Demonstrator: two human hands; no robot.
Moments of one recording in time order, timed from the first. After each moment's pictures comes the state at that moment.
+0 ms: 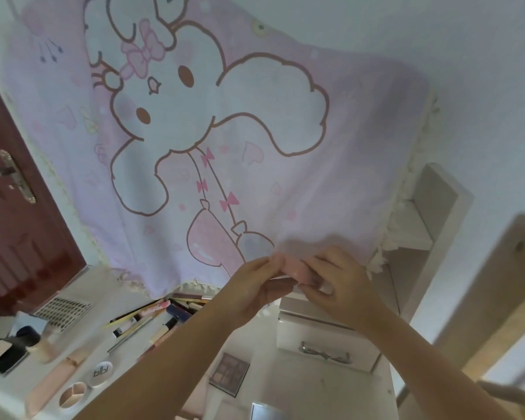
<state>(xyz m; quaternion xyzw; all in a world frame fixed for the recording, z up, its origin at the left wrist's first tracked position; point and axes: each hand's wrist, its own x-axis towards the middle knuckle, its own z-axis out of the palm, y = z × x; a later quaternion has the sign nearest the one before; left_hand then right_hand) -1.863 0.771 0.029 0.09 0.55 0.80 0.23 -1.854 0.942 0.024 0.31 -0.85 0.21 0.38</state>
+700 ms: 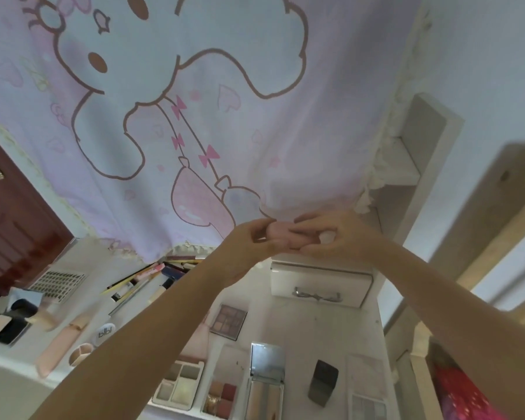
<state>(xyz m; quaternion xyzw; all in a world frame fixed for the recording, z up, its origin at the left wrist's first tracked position) -1.854 0.772 0.016 0.17 0.71 0.66 0.18 -1.833 0.962 0.042 0.22 -0.91 0.36 0.02</state>
